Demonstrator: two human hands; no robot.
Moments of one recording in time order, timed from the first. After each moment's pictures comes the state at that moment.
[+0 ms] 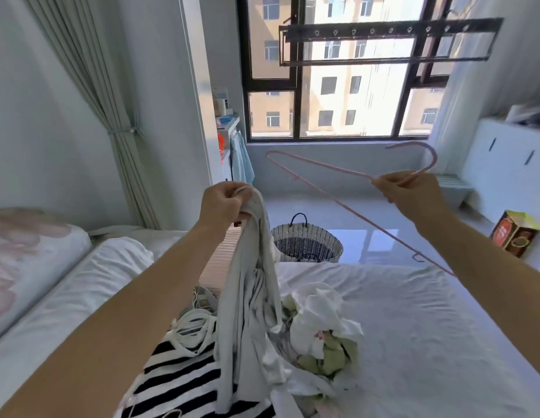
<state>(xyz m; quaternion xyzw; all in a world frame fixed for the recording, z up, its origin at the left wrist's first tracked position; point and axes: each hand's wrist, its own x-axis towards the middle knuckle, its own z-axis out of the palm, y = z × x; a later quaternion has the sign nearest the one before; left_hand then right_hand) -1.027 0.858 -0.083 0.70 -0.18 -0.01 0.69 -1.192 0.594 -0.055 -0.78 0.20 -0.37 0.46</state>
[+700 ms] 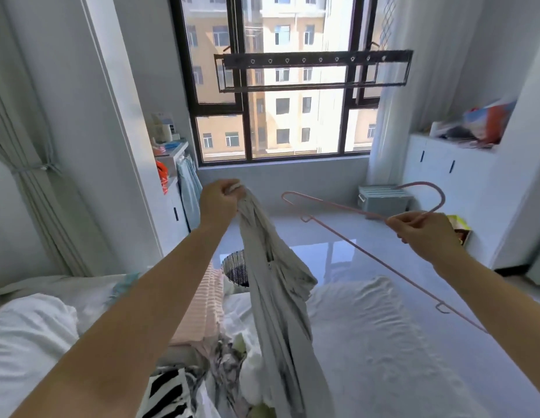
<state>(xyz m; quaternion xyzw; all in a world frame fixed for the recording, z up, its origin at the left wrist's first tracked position) -0.997 0.665 -0.053 0.75 -0.25 0.07 0.62 -1.275 0.451 -0.064 -0.79 0.33 -0.35 0.39</state>
